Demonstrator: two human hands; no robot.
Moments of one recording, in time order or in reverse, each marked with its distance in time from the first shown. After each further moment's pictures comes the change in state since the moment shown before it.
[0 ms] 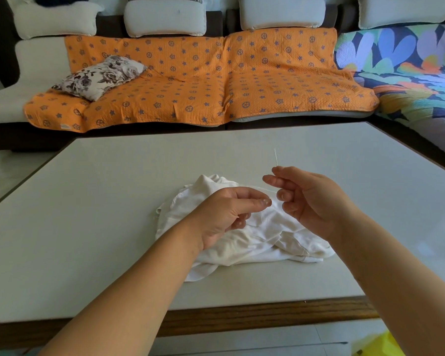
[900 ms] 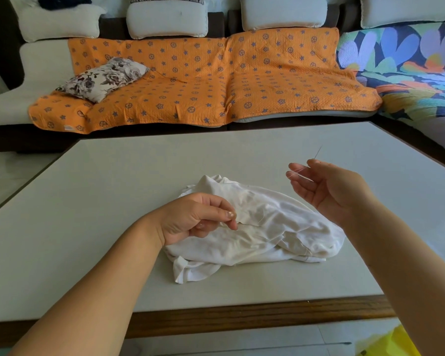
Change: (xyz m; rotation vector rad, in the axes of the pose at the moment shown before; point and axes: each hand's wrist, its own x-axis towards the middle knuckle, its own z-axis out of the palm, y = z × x) left_hand -0.020 -0.001 -0.056 0.092 -0.190 -0.127; right_hand 0.022 -0.006 -0.030 0.293 0.145 -0.055
